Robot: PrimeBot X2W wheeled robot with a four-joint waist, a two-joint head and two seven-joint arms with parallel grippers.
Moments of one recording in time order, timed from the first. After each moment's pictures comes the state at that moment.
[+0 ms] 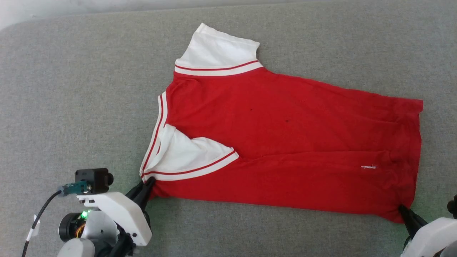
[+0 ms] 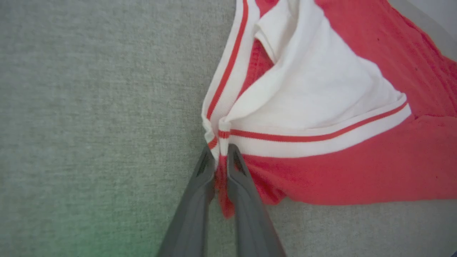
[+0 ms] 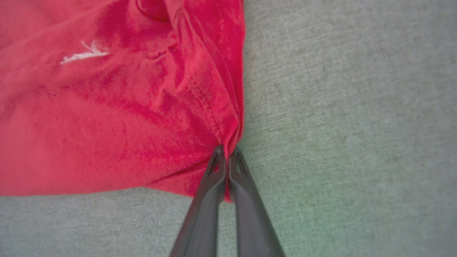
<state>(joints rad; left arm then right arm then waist) -0.04 0.29 -0.14 -0.03 -0.60 0.04 0.42 0.14 -0.06 -0.29 -0.07 0.36 0.13 0.52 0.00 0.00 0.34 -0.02</state>
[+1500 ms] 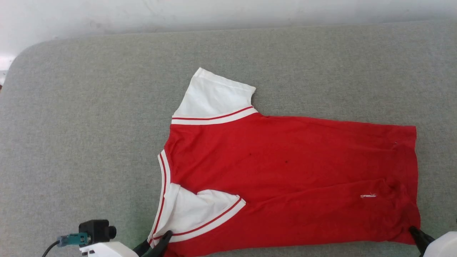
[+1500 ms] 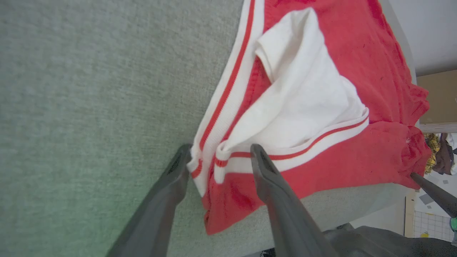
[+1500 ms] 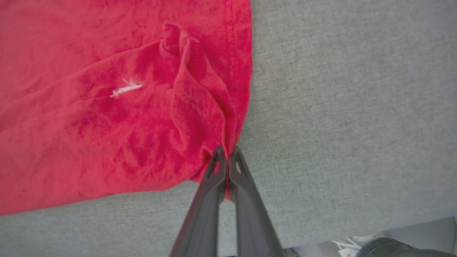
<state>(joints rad) 0.22 0.25 -0.10 -0.13 -0.81 0.05 0.48 0.24 -0.05 -0.34 -0.24 0.34 0.13 0.70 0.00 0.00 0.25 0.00</state>
